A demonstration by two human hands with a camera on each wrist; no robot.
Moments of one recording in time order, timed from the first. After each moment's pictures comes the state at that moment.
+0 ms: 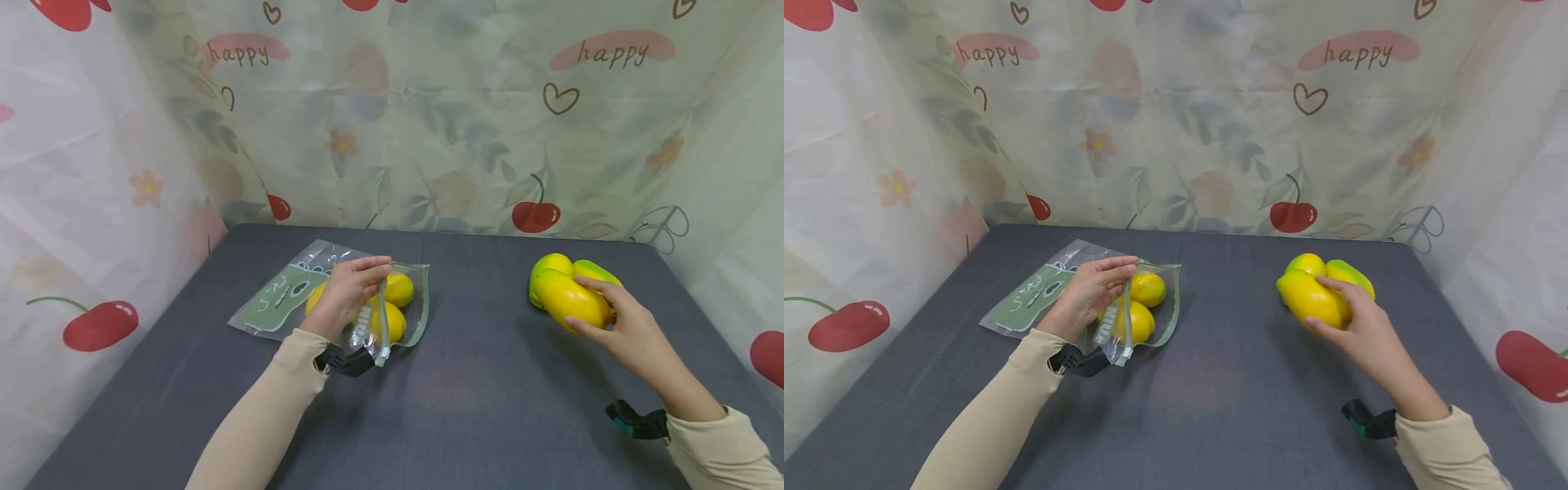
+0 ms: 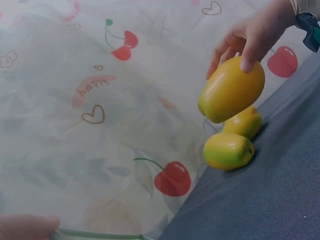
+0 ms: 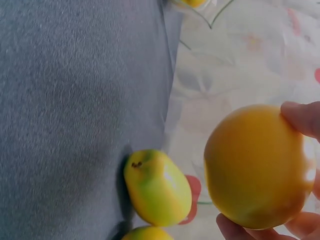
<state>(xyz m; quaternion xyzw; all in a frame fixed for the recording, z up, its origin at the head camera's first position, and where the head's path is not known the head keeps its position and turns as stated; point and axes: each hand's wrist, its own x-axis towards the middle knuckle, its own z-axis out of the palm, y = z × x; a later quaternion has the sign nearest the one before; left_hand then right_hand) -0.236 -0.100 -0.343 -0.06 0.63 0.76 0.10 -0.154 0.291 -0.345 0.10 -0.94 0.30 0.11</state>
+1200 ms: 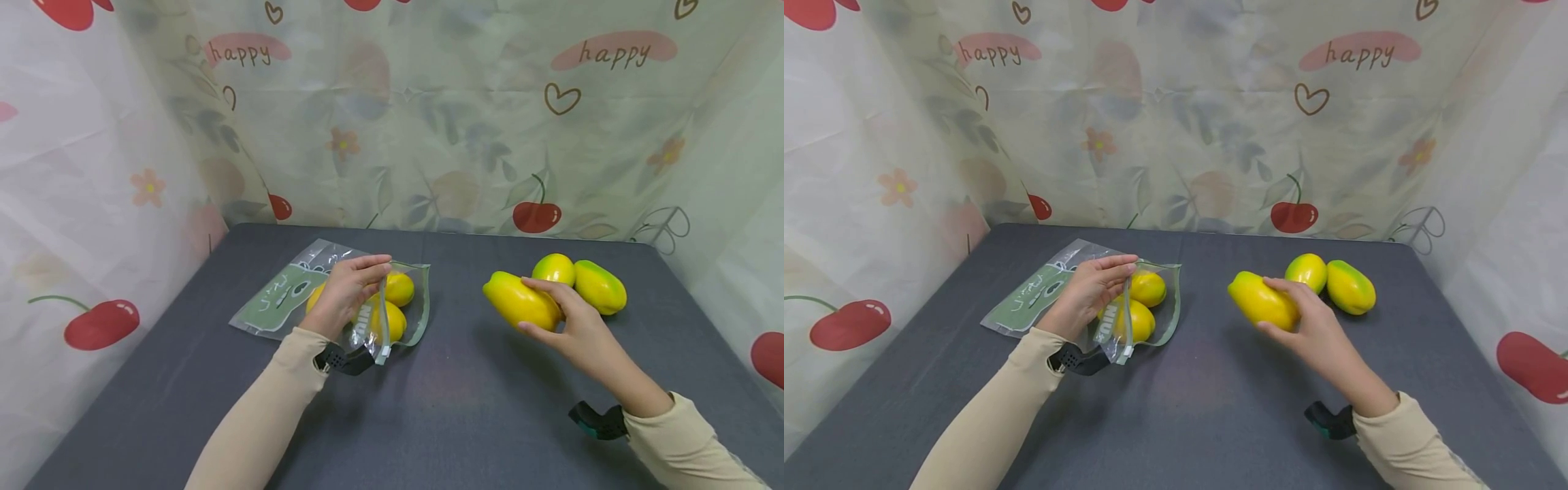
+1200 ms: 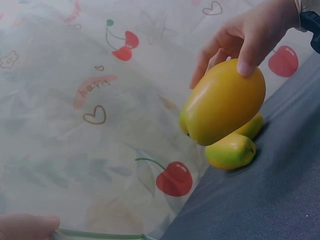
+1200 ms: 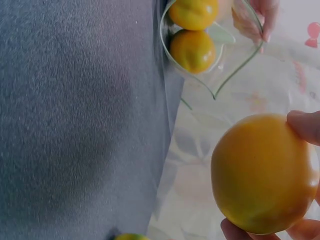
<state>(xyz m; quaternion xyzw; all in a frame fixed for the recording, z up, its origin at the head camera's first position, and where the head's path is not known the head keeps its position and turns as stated) -0.236 -0.103 -0.341 -0.06 0.64 0.76 0.10 -0.155 0.233 -0.346 0.19 -0.92 0.34 0.12</state>
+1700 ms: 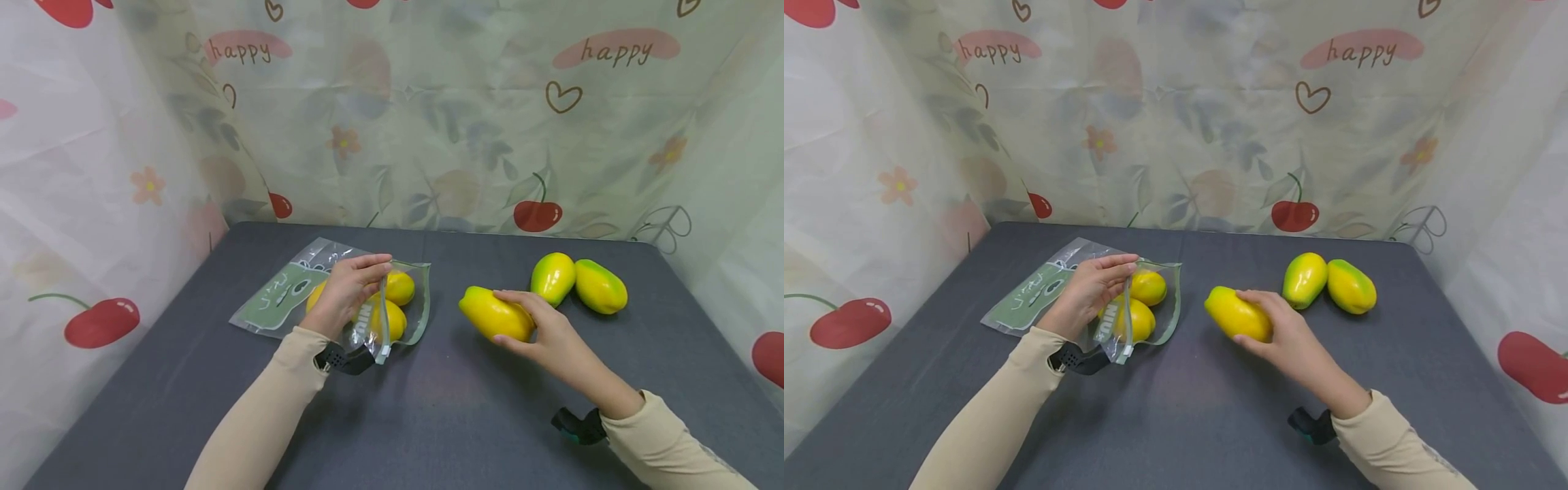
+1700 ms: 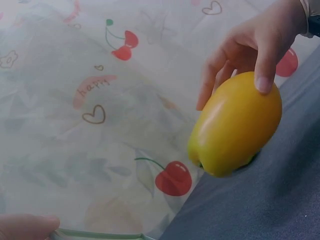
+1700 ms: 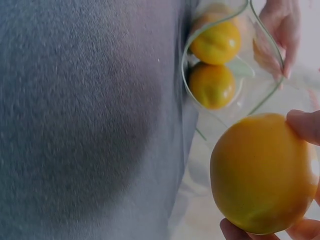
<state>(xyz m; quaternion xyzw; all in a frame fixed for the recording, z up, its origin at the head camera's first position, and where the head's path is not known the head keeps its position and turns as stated) -0.236 -0.103 -0.342 -0.06 0.64 0.76 0.10 -0.156 0.208 -0.361 0.23 -0.91 0.32 0.11</state>
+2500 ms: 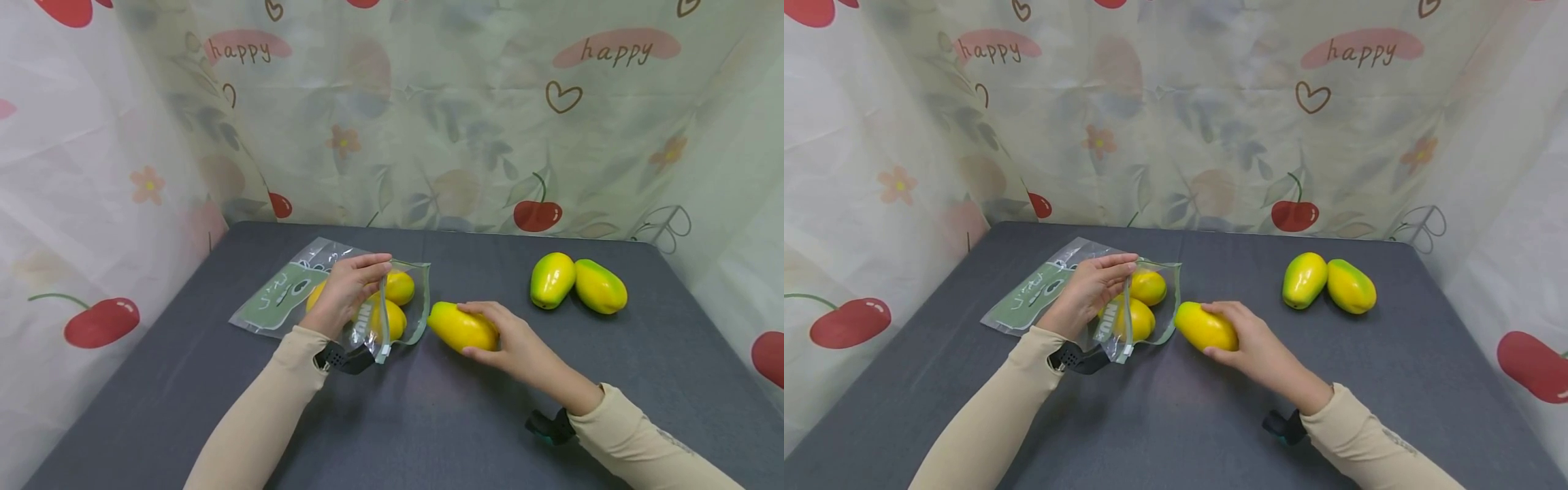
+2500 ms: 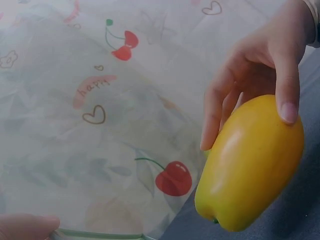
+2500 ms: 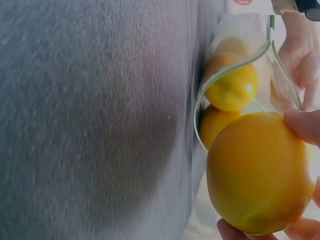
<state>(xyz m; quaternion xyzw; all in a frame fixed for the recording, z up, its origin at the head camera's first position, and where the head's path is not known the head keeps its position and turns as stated) -0.237 -0.101 -0.342 -0.06 0.64 0.76 0.09 -0.160 0.173 -0.372 0.27 -0.90 0.34 0.04</state>
